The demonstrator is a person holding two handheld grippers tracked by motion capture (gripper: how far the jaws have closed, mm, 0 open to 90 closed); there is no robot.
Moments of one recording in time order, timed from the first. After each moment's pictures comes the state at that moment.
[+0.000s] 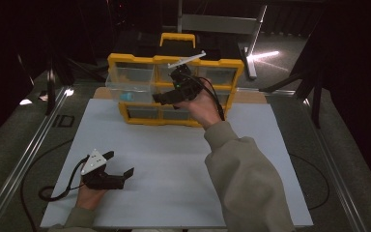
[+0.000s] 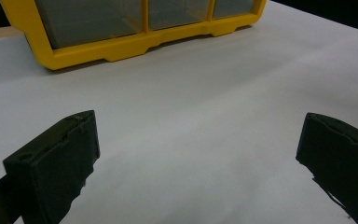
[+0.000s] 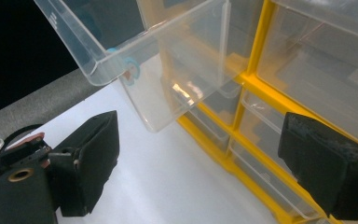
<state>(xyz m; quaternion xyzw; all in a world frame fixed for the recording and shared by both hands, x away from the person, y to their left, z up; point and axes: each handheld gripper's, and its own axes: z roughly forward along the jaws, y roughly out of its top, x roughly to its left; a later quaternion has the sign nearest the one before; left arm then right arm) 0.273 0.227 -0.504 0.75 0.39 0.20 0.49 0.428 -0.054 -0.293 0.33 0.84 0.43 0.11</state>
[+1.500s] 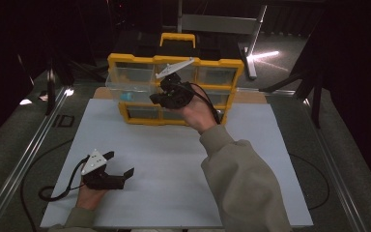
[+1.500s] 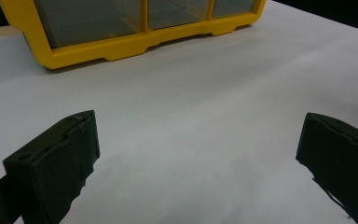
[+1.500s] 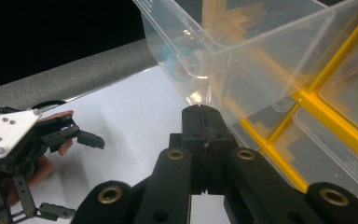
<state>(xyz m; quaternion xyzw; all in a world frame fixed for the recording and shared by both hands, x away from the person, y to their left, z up) 0.272 0.227 -0.504 0.75 0.39 0.20 0.49 0.405 -0.034 -0.293 0.24 0.86 0.43 0.11</state>
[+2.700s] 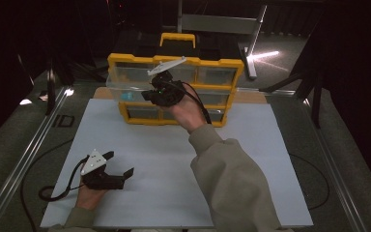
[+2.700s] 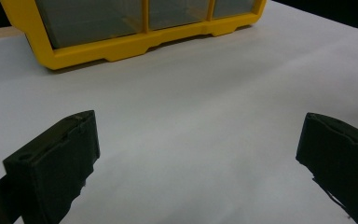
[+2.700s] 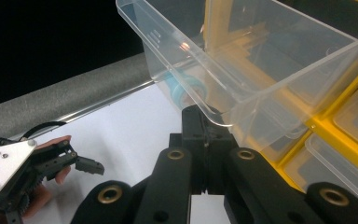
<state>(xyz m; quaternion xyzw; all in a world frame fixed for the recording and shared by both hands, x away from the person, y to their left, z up) 0.272 0.227 -0.504 0.75 0.39 0.20 0.49 0.410 -0.014 -0.295 0.25 0.85 0.45 0.12</state>
